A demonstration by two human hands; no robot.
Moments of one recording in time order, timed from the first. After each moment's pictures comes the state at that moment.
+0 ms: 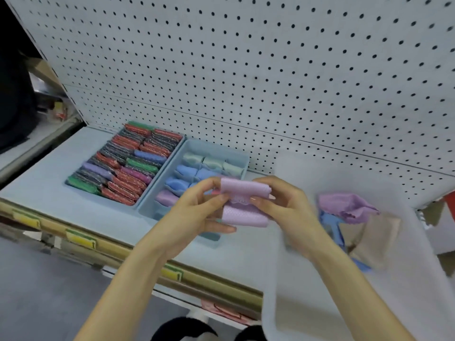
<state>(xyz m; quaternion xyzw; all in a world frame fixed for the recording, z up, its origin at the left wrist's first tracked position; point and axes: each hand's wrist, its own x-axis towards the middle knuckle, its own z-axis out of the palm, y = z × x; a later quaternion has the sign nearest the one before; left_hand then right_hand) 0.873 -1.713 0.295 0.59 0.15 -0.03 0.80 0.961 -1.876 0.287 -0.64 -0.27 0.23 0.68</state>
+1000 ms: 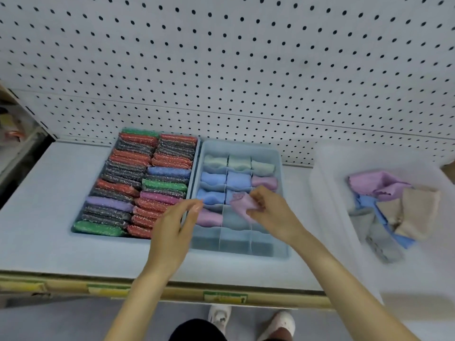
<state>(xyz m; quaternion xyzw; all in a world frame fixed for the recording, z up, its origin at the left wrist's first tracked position) 0.875 -1.523 0.183 0.87 0.11 0.09 0.47 0.974 -1.724 0.200 -0.90 -0.15 0.19 0.37</state>
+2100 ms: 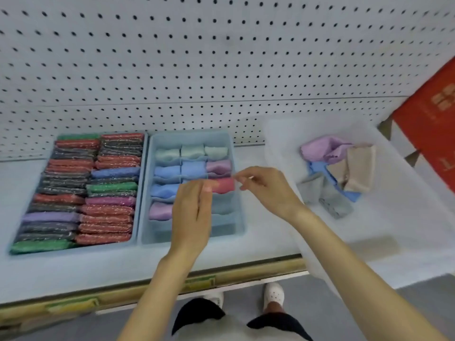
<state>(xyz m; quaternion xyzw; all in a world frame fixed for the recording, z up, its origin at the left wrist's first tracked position) 0.903 -1.632 0.198 0.84 0.04 0.15 0.53 0.965 -1.795 0.224 -0.88 -0.10 0.11 0.46</state>
